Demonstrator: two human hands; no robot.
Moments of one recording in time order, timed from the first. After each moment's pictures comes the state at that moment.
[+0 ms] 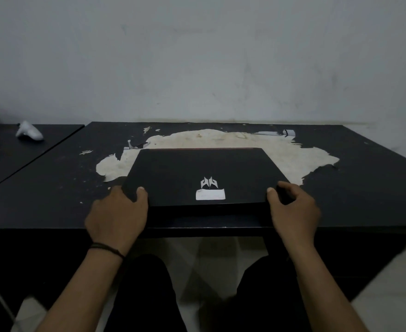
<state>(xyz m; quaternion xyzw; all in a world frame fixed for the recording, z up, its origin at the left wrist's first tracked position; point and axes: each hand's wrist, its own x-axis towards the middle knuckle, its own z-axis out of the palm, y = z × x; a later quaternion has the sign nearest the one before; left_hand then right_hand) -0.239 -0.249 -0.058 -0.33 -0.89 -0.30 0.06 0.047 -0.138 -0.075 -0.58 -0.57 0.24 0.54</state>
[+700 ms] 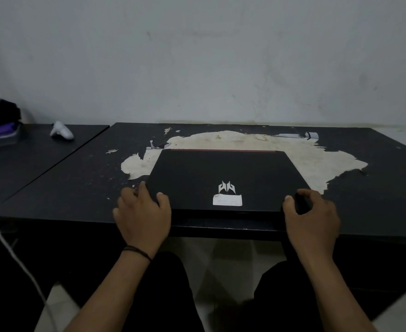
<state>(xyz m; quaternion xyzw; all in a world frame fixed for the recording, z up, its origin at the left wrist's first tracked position) -0.241 -0.243 -0.084 -0.33 -0.86 -0.35 0.14 0.034 -0.151 -0.080 -0.60 -0.58 0.19 0.52</state>
